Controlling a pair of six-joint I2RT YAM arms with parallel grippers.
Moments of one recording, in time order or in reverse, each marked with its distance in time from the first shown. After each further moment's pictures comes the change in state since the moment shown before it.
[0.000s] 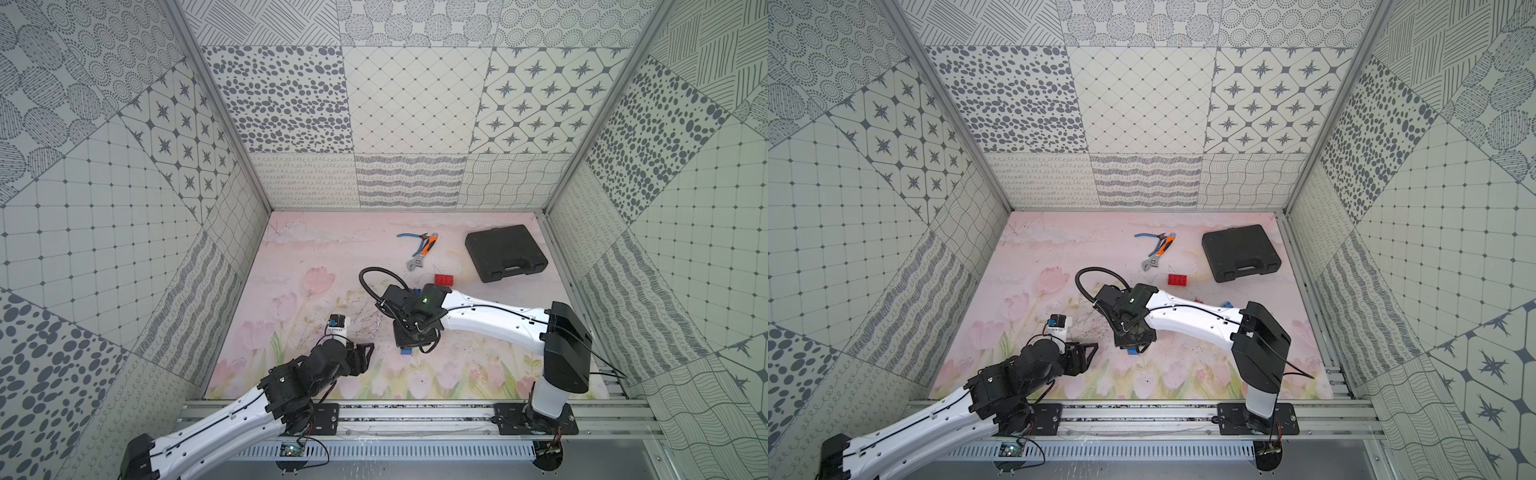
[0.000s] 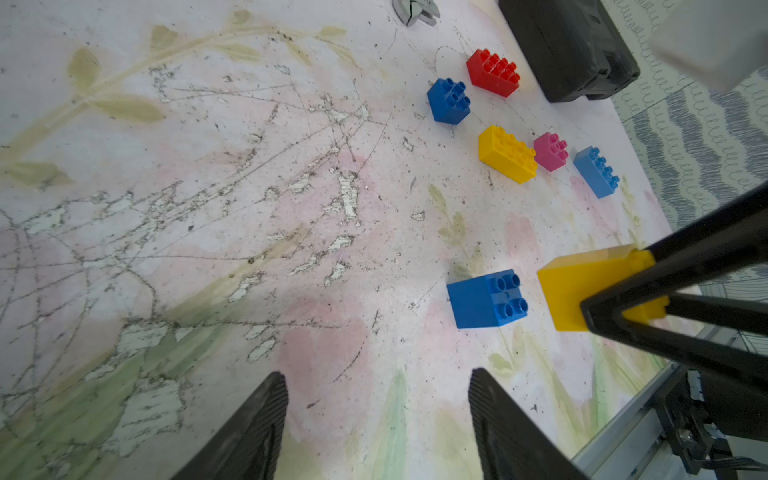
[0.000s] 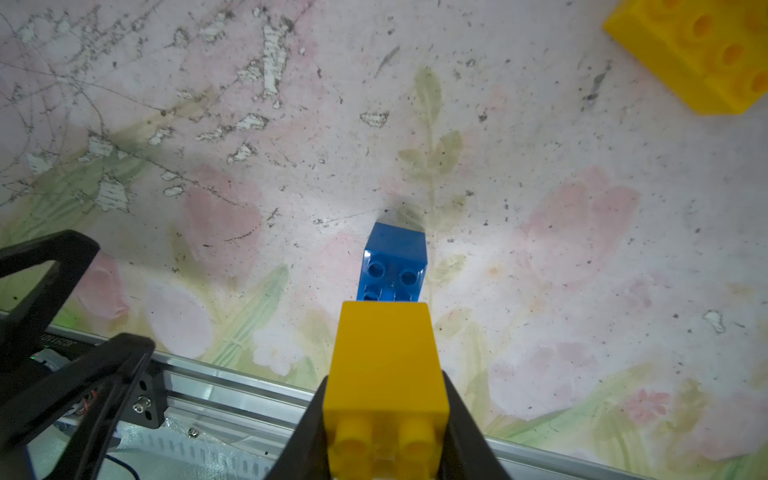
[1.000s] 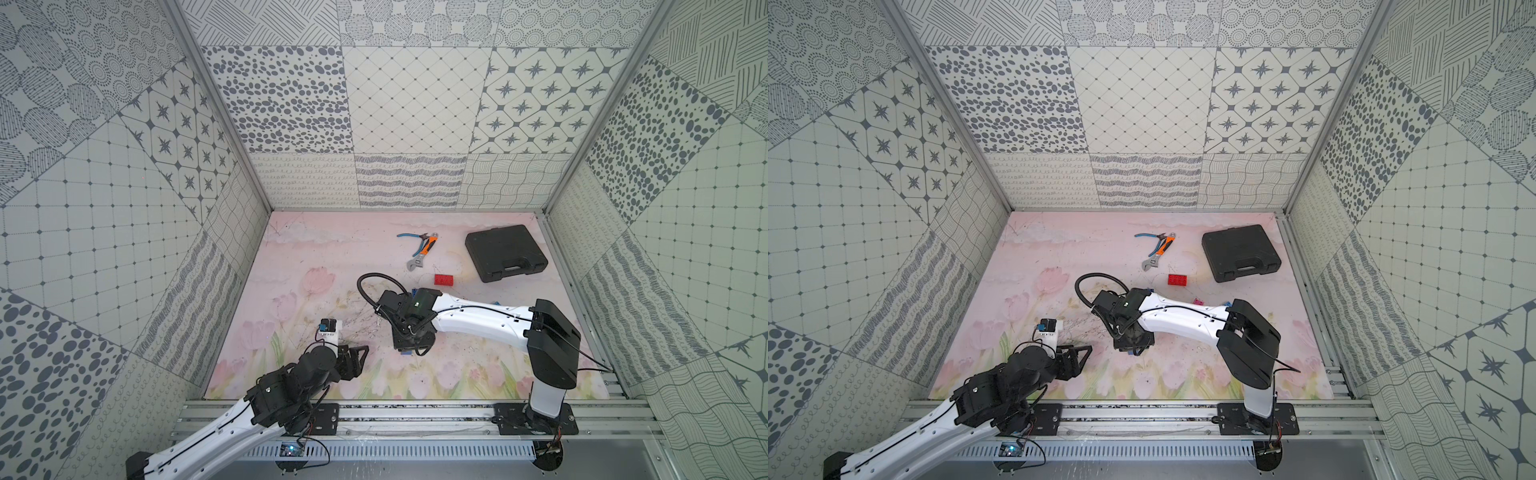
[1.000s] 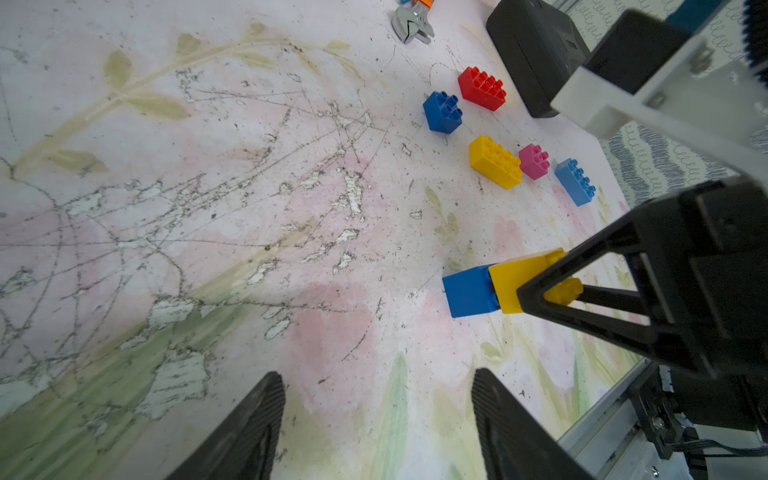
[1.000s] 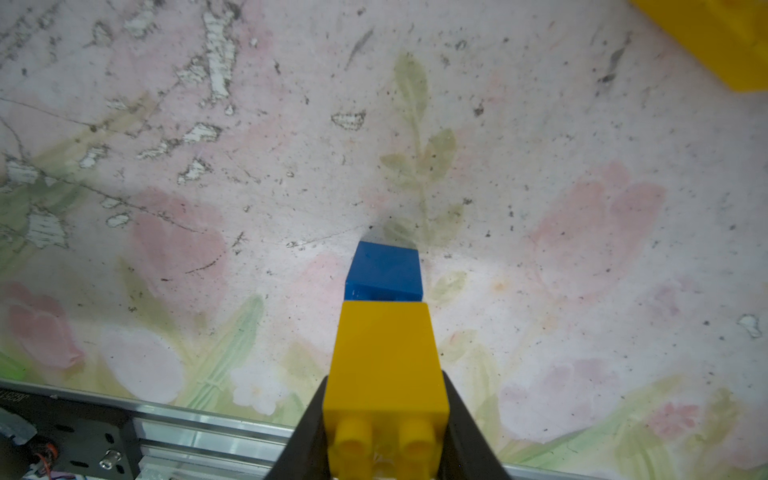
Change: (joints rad) left arm 0.000 -0.191 -0.008 -0.157 -0.001 -0.018; right arm -0.006 0.056 -0.021 0.033 0.021 0.049
